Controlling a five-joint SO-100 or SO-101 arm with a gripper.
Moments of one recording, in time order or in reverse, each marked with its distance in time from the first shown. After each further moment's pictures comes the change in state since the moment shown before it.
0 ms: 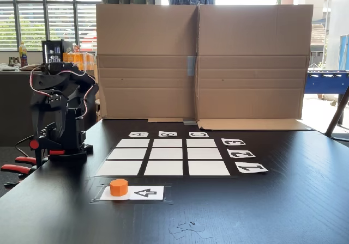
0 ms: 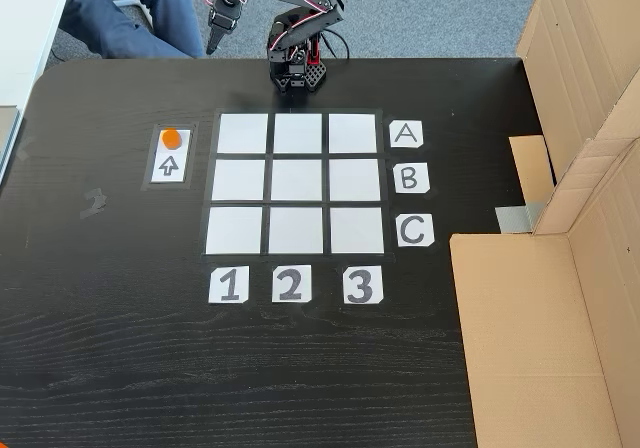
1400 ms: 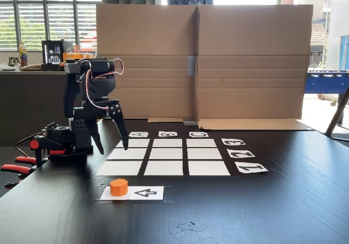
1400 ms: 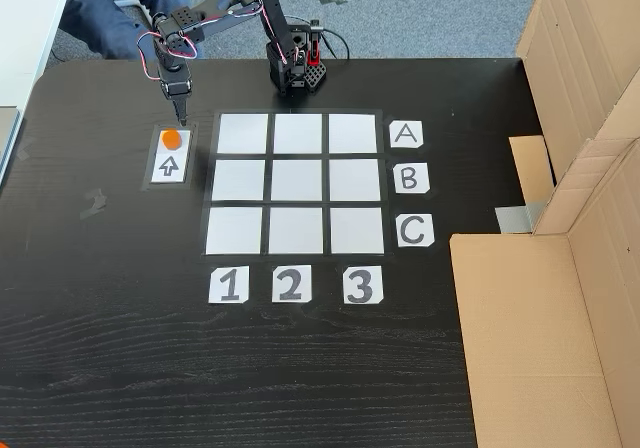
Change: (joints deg) arm -36.5 -64.6 -50.5 1.8 15.6
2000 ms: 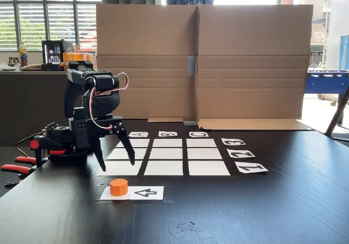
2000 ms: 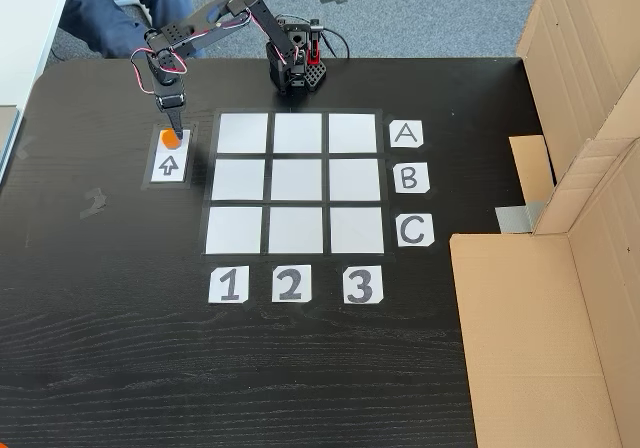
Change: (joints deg) arm 1.2 -11.9 -6.8 -2.2 0.3
